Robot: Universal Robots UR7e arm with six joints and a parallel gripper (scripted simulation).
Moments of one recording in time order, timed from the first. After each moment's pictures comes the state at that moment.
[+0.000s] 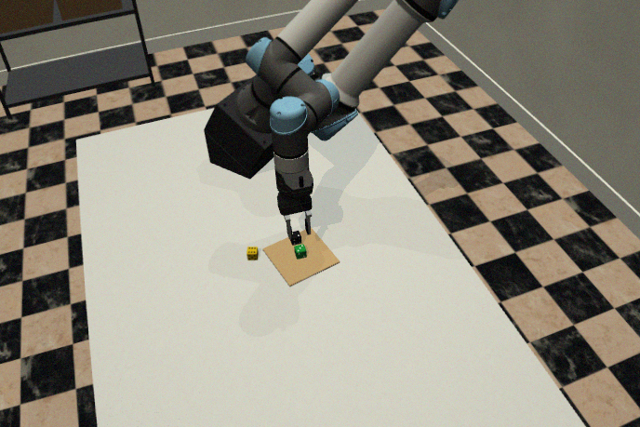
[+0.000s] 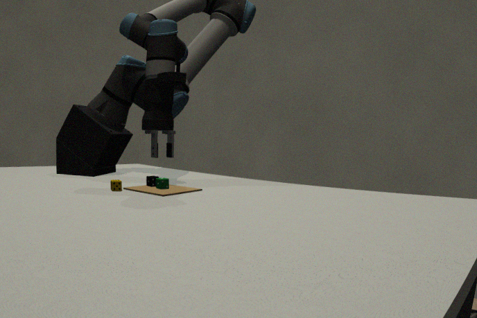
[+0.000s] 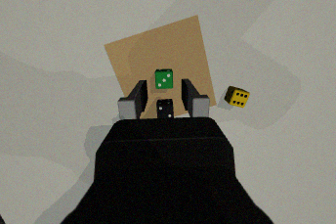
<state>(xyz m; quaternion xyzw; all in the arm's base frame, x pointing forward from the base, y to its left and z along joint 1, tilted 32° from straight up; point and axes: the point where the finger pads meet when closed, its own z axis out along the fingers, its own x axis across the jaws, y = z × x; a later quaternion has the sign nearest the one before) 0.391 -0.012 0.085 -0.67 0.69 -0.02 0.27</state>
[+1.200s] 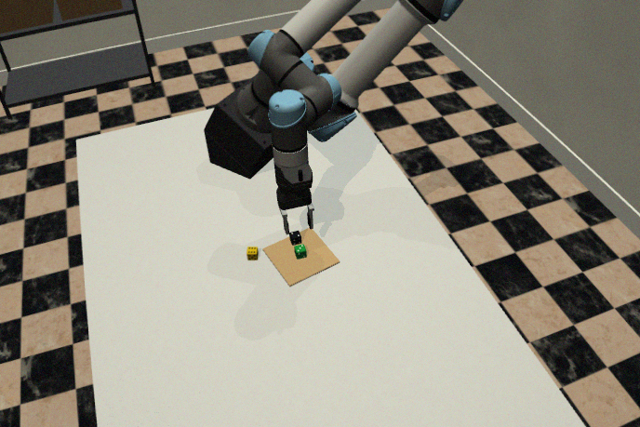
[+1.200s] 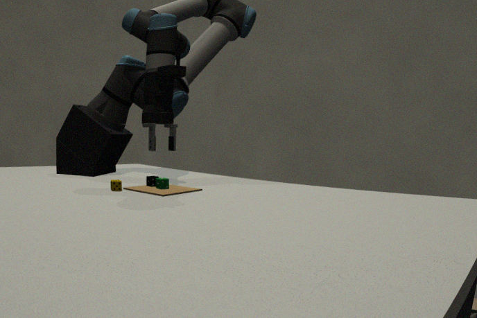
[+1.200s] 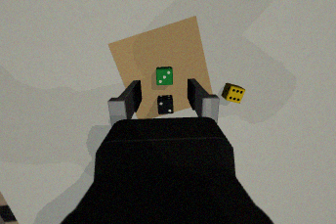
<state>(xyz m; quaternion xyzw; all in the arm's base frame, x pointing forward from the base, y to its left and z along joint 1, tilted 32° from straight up) 0.384 -0.017 0.099 -0.67 0.69 -0.02 0.28</state>
